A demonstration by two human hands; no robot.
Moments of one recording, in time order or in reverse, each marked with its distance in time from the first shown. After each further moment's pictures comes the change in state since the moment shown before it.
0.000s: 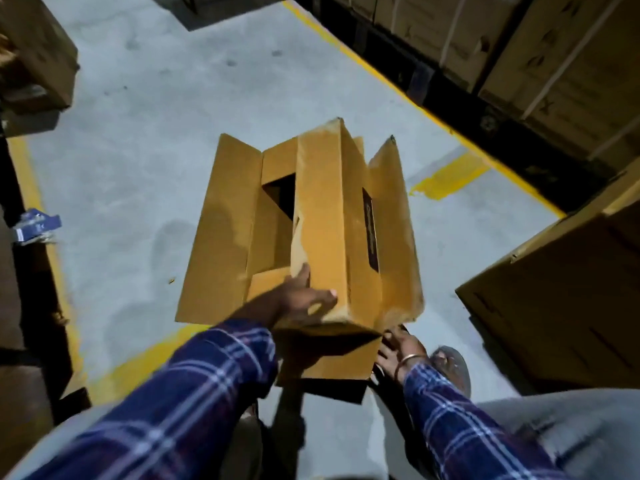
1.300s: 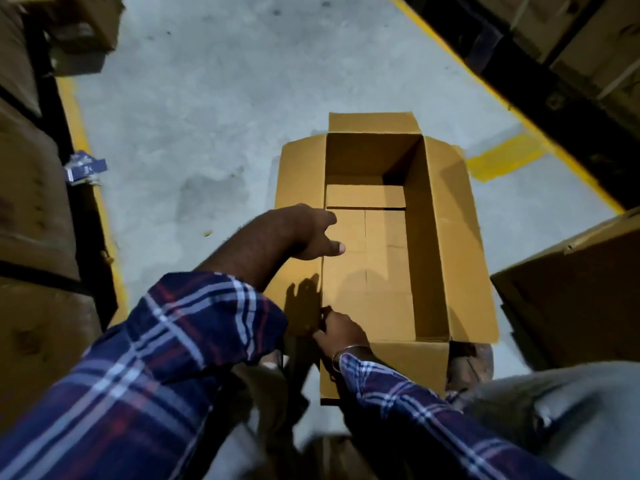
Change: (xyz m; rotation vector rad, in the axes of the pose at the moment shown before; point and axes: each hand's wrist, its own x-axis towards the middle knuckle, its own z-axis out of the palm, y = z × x) left_hand -0.142 0.082 -0.057 0.890 0.128 -0.002; right_hand -0.064 0.113 0.104 -1.884 -0.257 -0.465
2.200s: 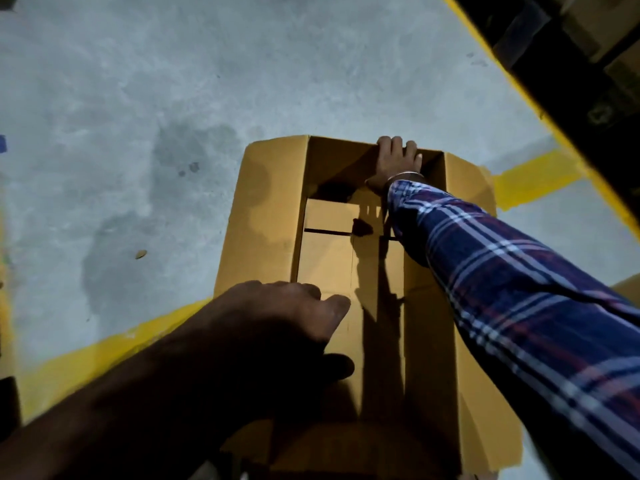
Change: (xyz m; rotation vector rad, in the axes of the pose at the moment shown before) left_hand 0.106 0.012 -0.021 0.029 -0.428 0.133; right_hand 0.348 0.012 -0.309 -0.354 0.522 -0.041
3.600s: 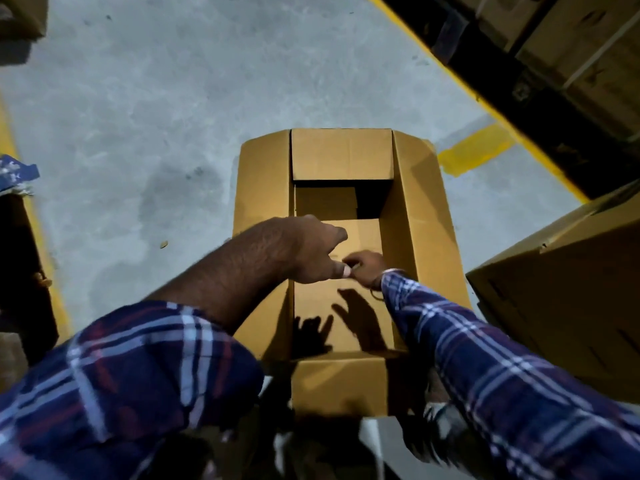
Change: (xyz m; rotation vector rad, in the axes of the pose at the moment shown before) left_hand -0.065 0.044 0.041 0.132 0.387 0.096; right_hand -0.289 0.022 0.054 0.484 -0.447 0.051
